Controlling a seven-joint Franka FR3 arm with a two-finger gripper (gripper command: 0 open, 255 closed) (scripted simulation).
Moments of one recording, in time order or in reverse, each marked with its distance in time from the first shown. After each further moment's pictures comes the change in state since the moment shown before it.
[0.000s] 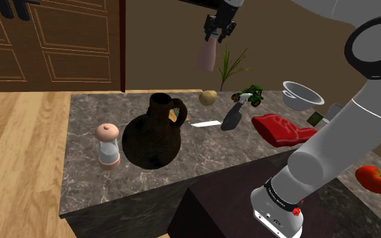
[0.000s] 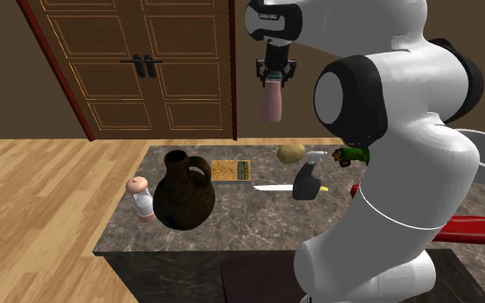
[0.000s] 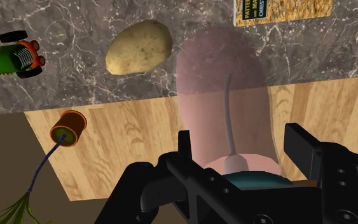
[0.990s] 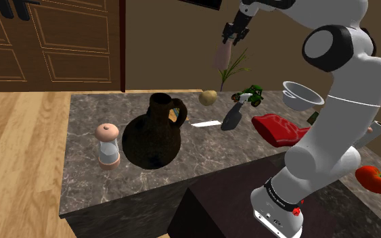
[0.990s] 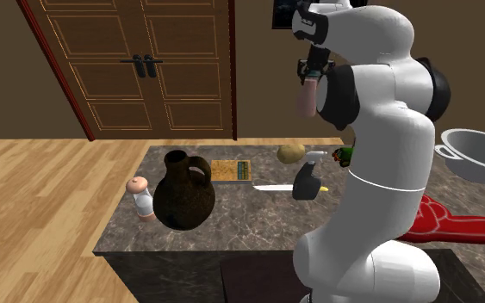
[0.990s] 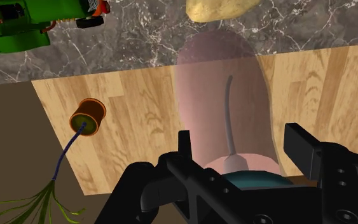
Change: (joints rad) arm -0.171 0.300 -0.112 0.341 0.059 -0.037 -0.297
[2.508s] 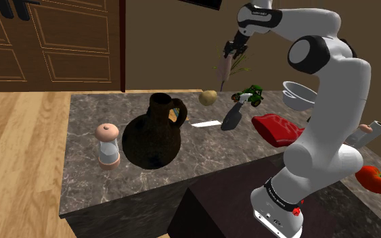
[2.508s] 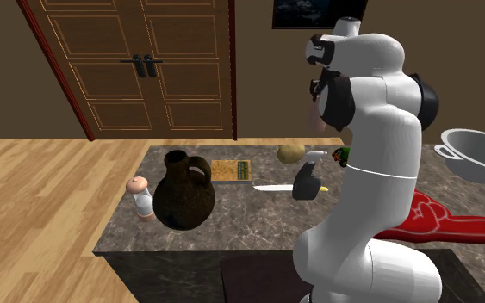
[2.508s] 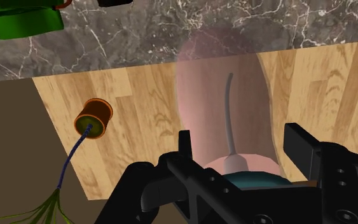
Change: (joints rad) arm -0.086 0.180 -0.023 0.035 0.031 0.142 -0.119
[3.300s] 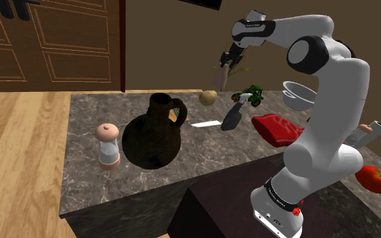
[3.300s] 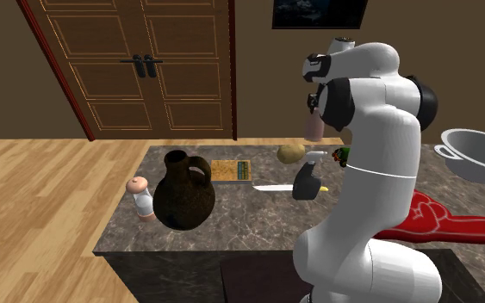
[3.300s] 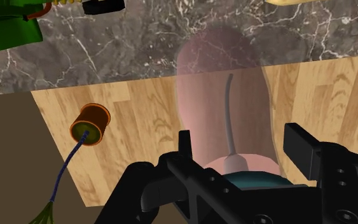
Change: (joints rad) arm -0.001 0.010 0.000 -0.147 0.002 0.157 -0.006
